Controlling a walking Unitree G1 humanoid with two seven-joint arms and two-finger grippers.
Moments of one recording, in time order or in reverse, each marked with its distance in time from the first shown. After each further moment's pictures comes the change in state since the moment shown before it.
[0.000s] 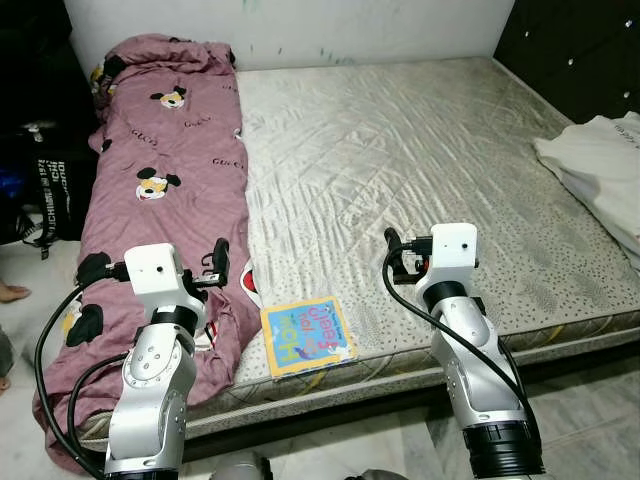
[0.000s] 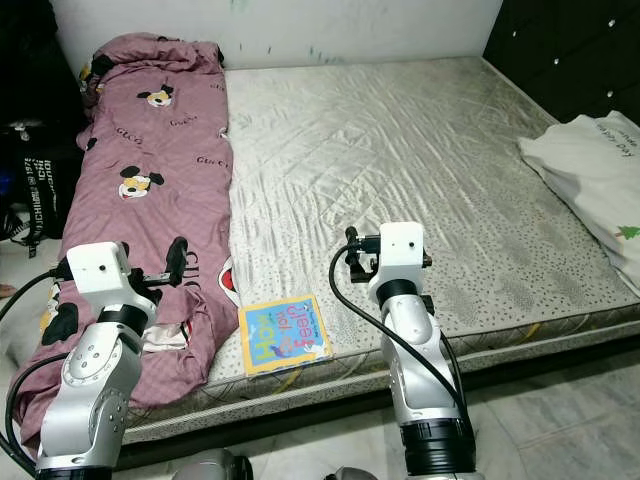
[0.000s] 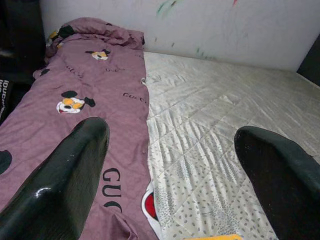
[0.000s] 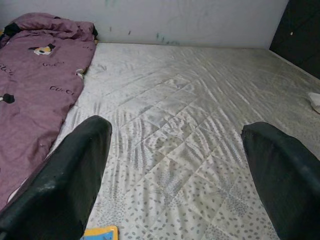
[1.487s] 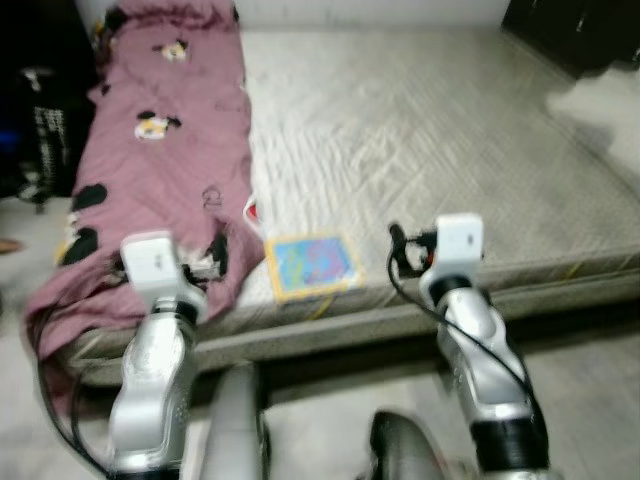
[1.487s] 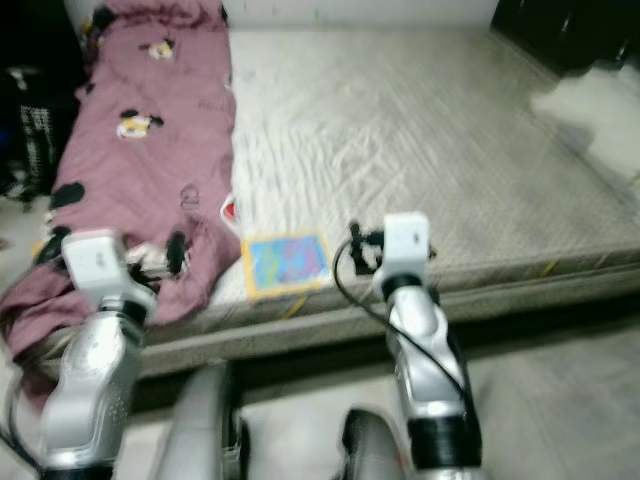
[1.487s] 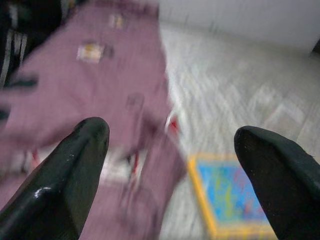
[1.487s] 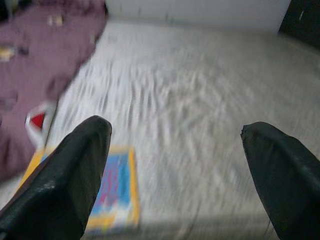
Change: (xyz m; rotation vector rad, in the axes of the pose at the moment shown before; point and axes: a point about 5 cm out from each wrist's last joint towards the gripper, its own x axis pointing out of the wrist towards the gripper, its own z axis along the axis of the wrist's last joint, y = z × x) left arm 0.000 -0.002 -0.005 -0.018 0.035 0.023; right arm -0.001 -0.003 0.001 -0.010 0.011 0.015
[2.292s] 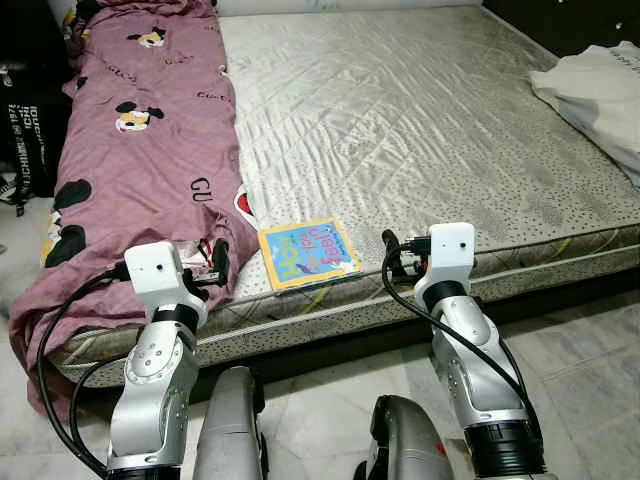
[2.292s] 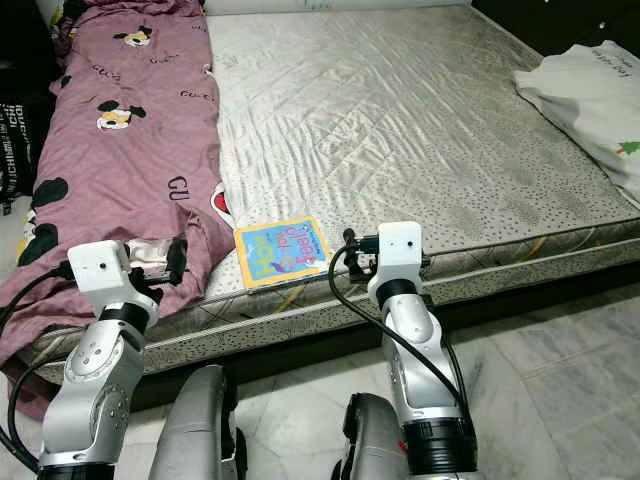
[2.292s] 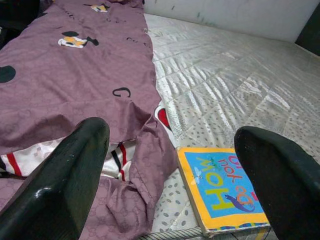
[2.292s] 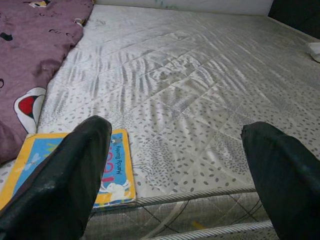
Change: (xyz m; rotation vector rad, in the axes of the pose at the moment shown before) left arm 0.002 0.000 0.005 -0.008 -0.016 -0.010; right arm 0.001 0.003 0.000 0.004 0.006 0.011
